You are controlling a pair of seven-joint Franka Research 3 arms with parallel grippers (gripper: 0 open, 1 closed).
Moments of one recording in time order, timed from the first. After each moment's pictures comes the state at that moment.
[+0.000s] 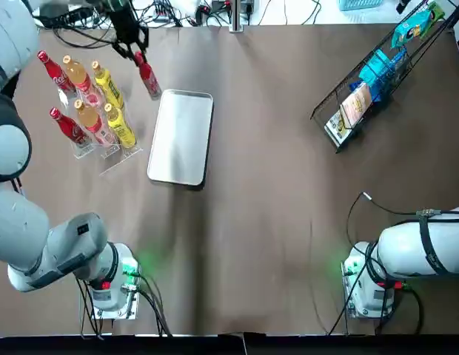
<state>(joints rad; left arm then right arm) 0.38 0.11 -0.66 -1.84 -0.06 1.85 -0.67 0.00 0.00 -0.07 -1.60 -0.02 1.68 -0.55</state>
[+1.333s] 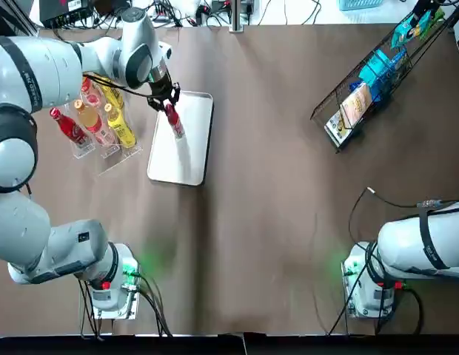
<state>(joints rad) 0.22 0.11 -0.66 -2.23 -0.02 2.29 -0.81 -0.11 0.07 -0.06 -1.61 -0.01 1.68 -0.66</state>
